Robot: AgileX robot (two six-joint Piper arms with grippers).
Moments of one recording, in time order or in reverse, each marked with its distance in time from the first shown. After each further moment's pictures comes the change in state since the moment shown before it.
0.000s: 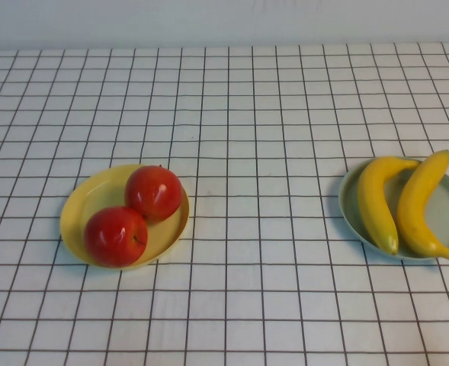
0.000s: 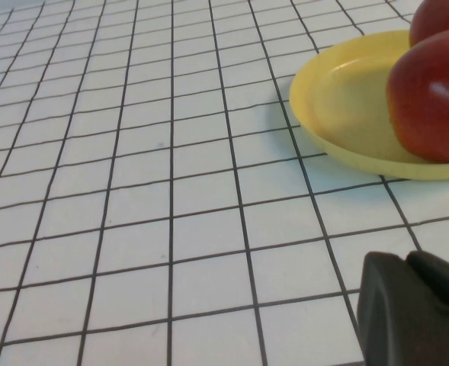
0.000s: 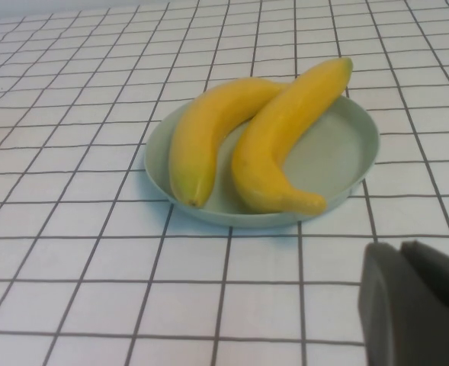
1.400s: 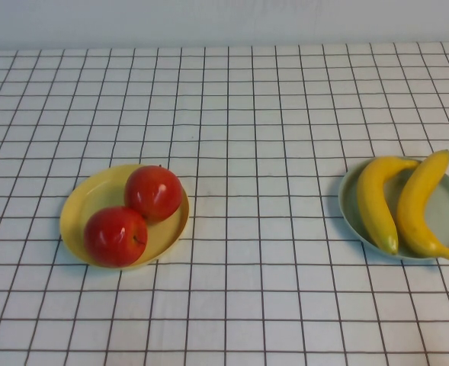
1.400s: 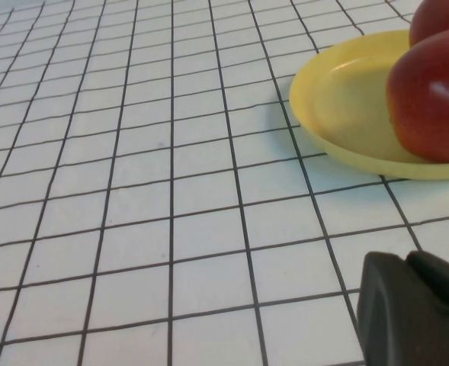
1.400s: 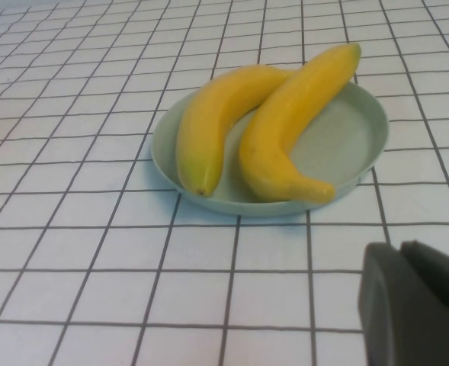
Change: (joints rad) right arm 0.000 0.000 0.001 0.014 0.025 0.000; left arm 0.000 0.000 0.000 0.000 0.000 0.000
